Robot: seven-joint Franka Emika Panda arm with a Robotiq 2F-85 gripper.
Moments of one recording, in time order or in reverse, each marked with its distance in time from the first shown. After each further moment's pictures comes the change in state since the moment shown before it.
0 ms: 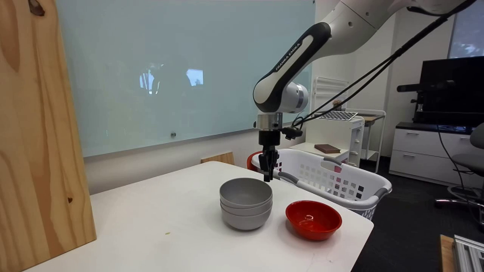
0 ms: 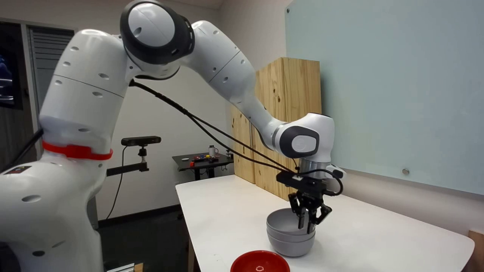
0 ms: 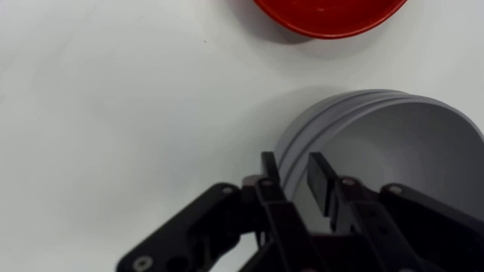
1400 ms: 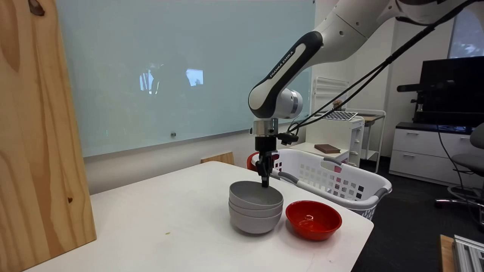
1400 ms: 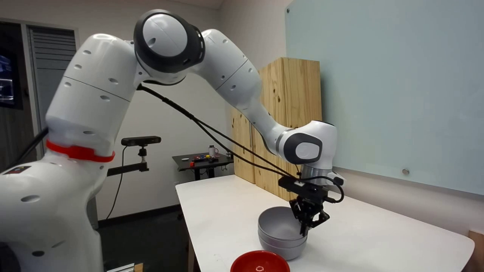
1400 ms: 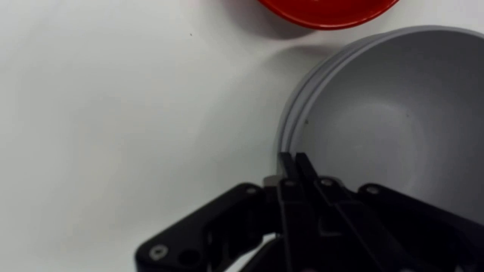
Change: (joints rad) arm -0.007 0.069 0.021 0.053 0.007 -0.022 0.002
